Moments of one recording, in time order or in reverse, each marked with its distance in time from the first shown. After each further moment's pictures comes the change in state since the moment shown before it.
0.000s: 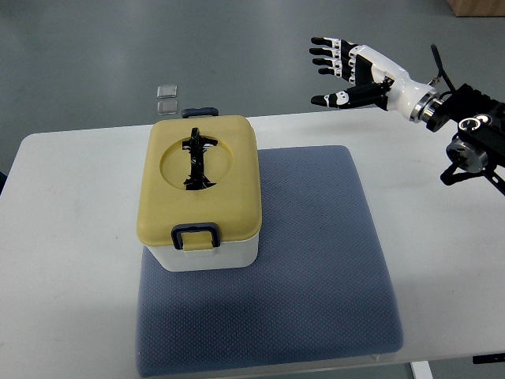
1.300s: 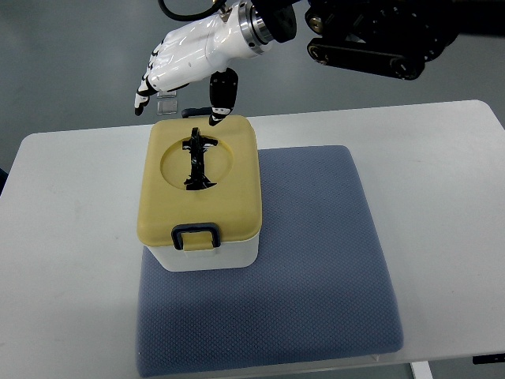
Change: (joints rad) left arm 0.000 0.000 0.000 0.000 0.000 0.000 0.000; right arm 1.051 0.433 -1.120 0.063 -0.332 -0.259 0.185
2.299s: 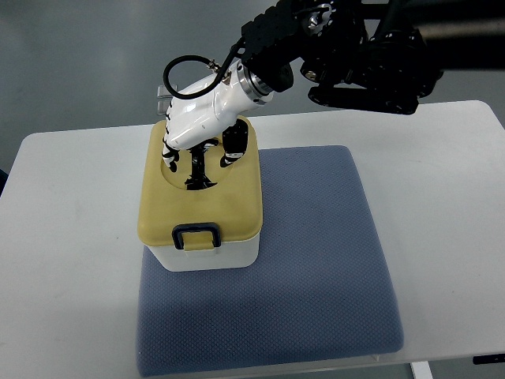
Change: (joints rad) left arm 0.000 0.000 0.000 0.000 0.000 0.000 0.000; right arm -0.057 0.023 -0.034 0.049 -0.169 -0.050 0.000
